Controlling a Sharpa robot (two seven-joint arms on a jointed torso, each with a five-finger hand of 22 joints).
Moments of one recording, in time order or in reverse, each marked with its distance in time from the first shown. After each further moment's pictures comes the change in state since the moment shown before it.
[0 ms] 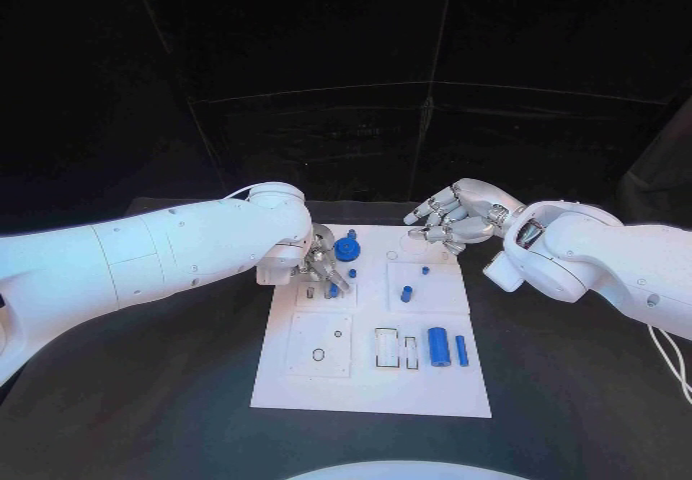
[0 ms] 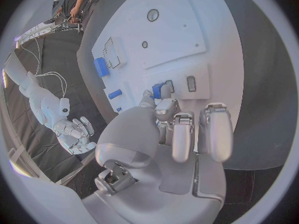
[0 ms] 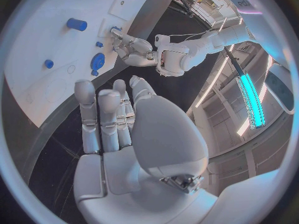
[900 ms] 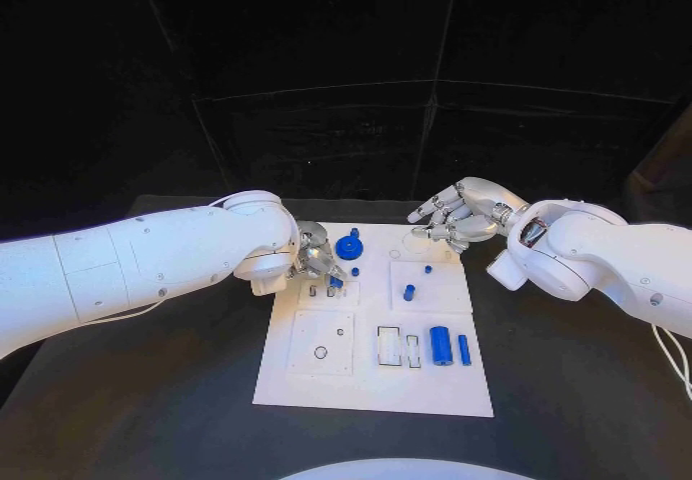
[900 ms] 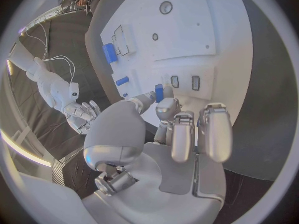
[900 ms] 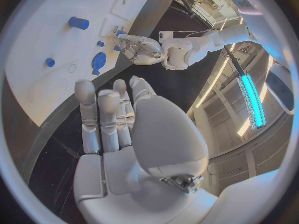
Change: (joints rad) left arm -0.009 -0.117 -0.001 0.133 0.071 -0.220 0.036; left_hand -0.194 -0.215 0.693 -0.038 0.066 -0.021 0.008 0.008 0.071 0.009 0.006 -0.034 -0.021 0.002 -0.005 0.000 0.000 0.000 0.000 -0.007 0.000 0.000; right arm 0.000 0.001 0.000 -0.009 -0.002 0.001 -0.003; right_hand 0.000 0.000 0.003 0.003 0.009 0.000 0.000 0.000 0.000 0.004 -0.003 0.000 -0.002 0.004 0.004 0.000 0.003 0.000 0.003 -0.003 0.000 -0.001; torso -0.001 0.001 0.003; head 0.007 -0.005
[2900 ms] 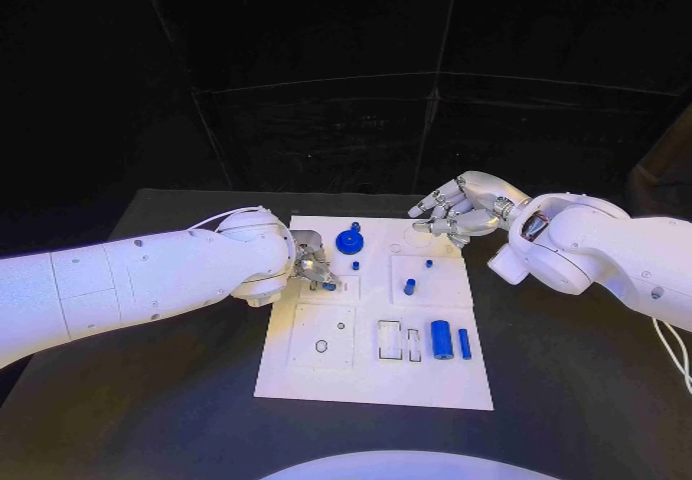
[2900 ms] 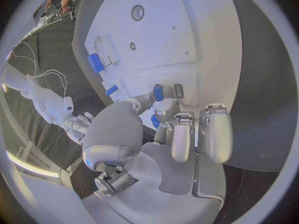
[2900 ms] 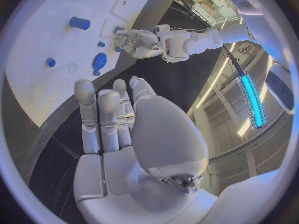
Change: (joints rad) left arm -0.049 -0.037 -0.022 0.054 -0.165 -0.090 0.000; left_hand -0.034 -0.027 0.058 -0.022 0.013 0.009 0.002 0.023 0.019 0.016 -0.009 0.015 0.013 0.000 0.000 0.000 0.000 -0.008 0.000 0.000 0.012 0.000; right arm 0.000 0.003 0.000 -0.007 -0.003 0.010 0.002; right_hand 0.000 0.000 0.003 0.008 0.004 0.000 0.000 0.000 0.000 0.003 0.003 0.000 -0.002 0.000 0.000 -0.004 0.001 0.000 0.004 0.004 -0.004 -0.001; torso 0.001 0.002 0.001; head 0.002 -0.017
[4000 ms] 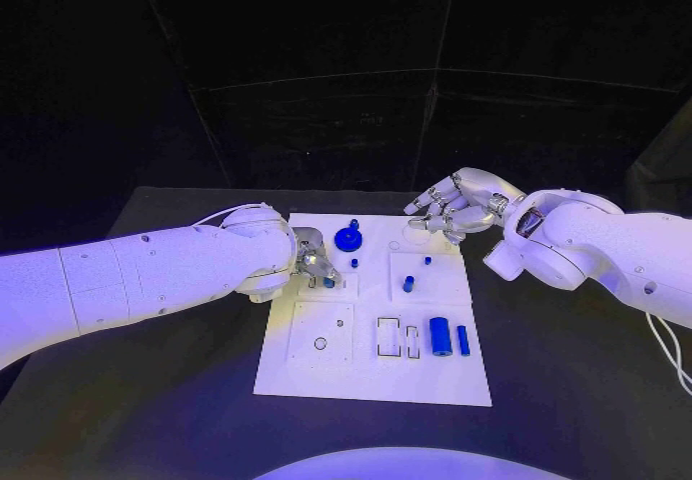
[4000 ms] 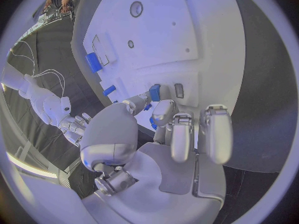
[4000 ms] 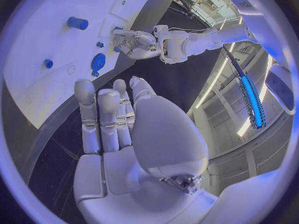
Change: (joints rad) left arm -0.002 0.029 -0.002 -0.037 0.010 0.010 -0.003; left_hand -0.134 -0.044 0.020 -0.046 0.000 0.046 -0.032 0.019 0.001 0.025 -0.018 0.034 0.029 -0.004 -0.011 0.000 0.000 -0.015 0.000 -0.007 0.018 0.000; right arm 0.000 0.012 0.000 -0.006 -0.001 0.002 0.001; right_hand 0.000 0.000 0.000 0.000 0.005 0.000 0.000 0.000 0.000 0.000 0.000 0.000 -0.001 0.000 0.000 -0.008 -0.004 0.000 0.000 0.000 -0.004 -0.007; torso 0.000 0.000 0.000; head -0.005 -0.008
